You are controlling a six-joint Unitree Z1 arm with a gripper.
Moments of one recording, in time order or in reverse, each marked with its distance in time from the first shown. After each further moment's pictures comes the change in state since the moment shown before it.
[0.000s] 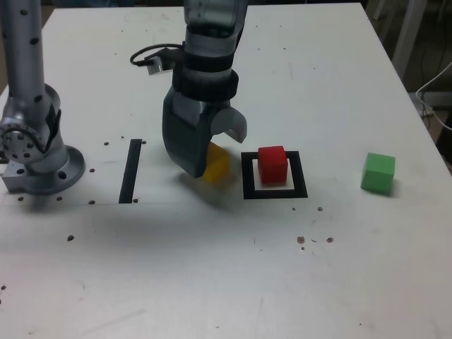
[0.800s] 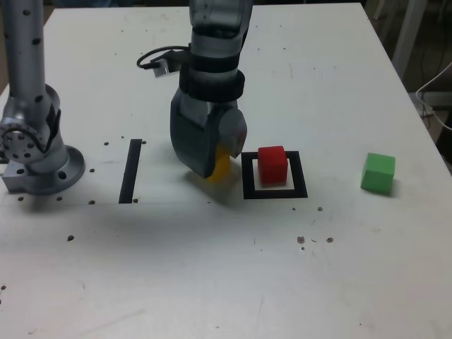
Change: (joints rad) arm 0.011 0.014 -0.010 -0.032 0.000 -0.002
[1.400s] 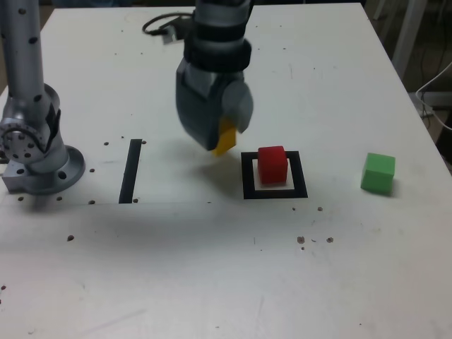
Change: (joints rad) arm 0.005 -0.029 -0.183 0.179 0.081 0.128
